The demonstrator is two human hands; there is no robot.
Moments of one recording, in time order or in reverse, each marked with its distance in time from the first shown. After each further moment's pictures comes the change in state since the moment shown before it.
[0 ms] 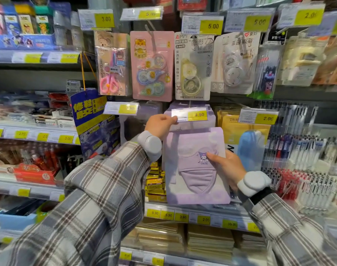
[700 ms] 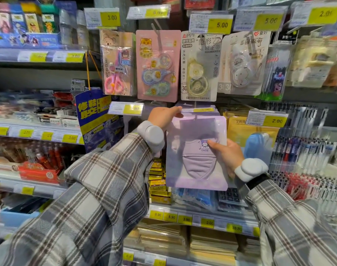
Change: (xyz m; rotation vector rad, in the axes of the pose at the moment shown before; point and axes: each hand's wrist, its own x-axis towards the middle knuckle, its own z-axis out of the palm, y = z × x) left_hand 0.005 0.024 -0.013 0.041 -0.027 -0.042; right_hand 0.025 -0.023 0.022 0.042 0.039 -0.060
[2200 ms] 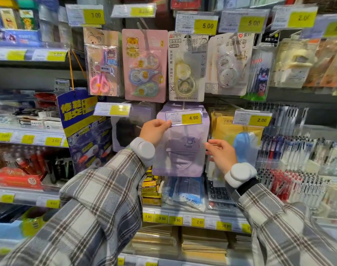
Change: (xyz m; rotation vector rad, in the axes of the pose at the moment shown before) left_hand 0.004 -0.042 0.026 -0.176 0.041 0.058; right_hand -0.004 0.004 -0.014 -0.218 0.193 -0.017
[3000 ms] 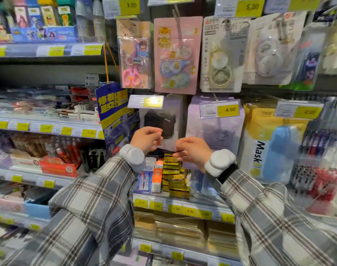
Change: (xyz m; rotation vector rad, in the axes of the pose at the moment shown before) left_hand -0.009 -0.063 -0.100 -0.051 0.042 -0.199; right_hand -0.038 -0.021 0.141 0.088 -0.528 0.211
